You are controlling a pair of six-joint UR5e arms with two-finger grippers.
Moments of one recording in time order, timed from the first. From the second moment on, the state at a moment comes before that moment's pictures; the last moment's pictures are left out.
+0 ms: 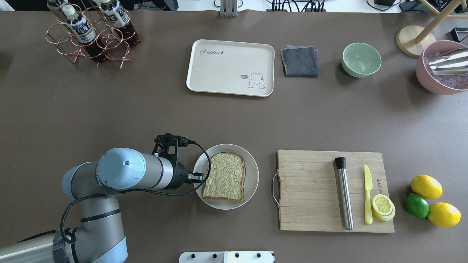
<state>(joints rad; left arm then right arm) -0.35 -1.98 -1.73 -2.15 -1.77 -1.26 1.58 -1.68 1.64 -1.56 2.27 -0.10</state>
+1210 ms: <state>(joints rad) -0.50 -2.01 -1.69 -2.14 -1.94 -1.26 1.58 -1.68 1.63 -1.56 2.27 -0.10</state>
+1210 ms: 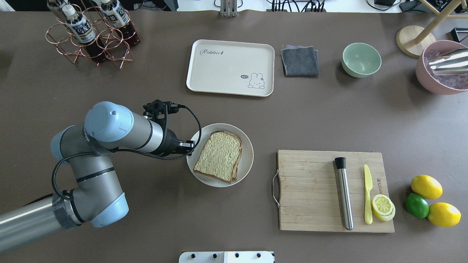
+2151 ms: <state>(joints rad) -0.82 -2.44 -1.15 -2.14 -2.17 -1.26 1.58 -1.66 1.58 -1.55 2.27 -0.09</state>
